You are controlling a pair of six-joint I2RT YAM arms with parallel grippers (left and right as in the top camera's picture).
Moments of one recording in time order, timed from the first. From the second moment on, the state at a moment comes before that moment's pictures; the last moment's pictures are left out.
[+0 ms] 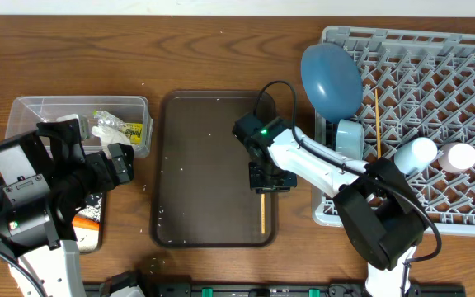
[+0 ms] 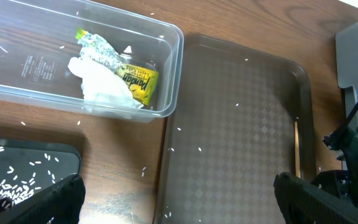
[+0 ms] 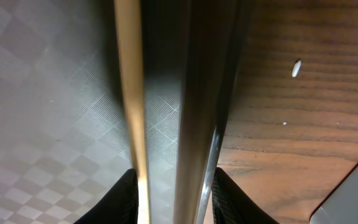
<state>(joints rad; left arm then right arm) 0.39 0.96 1.06 -1.02 0.41 0.04 0.71 2.00 1.34 -1.02 -0.06 0.67</state>
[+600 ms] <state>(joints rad) 0.39 0.96 1.06 -1.02 0.41 0.04 0.72 1.92 1.39 -1.02 -0.03 0.65</state>
